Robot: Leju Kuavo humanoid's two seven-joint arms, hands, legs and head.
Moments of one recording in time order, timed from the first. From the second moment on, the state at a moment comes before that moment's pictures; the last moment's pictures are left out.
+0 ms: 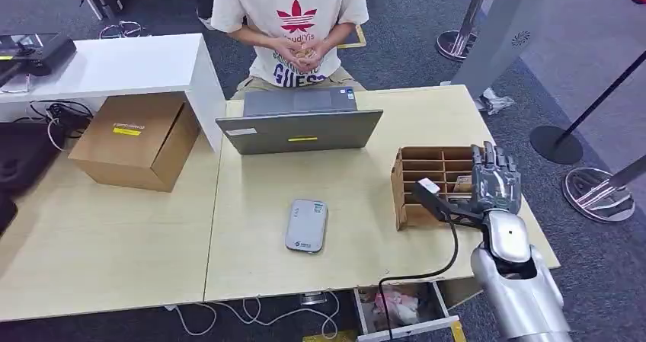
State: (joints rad) left arm -0.07 -0.11 1.11 -0.19 -1.01 0.18 -0.15; right arm -0.25 -0.25 0.07 -1.18 1.39 0.00 0.22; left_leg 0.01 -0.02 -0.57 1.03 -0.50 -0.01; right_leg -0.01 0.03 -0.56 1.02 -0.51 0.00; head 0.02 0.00
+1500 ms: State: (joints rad) left arm -0.07 -0.12 1.11 -0.19 -0.99 0.19 -0.09; right arm -0.30 -0.25 0.10 -1.06 1.37 -0.03 0.17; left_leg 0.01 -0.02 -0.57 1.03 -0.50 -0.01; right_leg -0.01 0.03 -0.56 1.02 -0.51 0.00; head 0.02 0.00
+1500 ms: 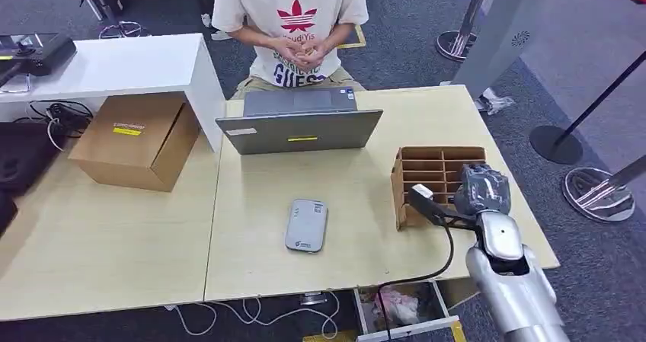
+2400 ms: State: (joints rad) left arm -0.07 -0.11 1.13 -0.19 -0.97 0.22 -0.10; right arm -0.42 -0.18 0.15 -0.96 1.39 -0.03 0.17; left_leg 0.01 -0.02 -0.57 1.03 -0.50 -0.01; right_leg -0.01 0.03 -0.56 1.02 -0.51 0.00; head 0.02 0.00
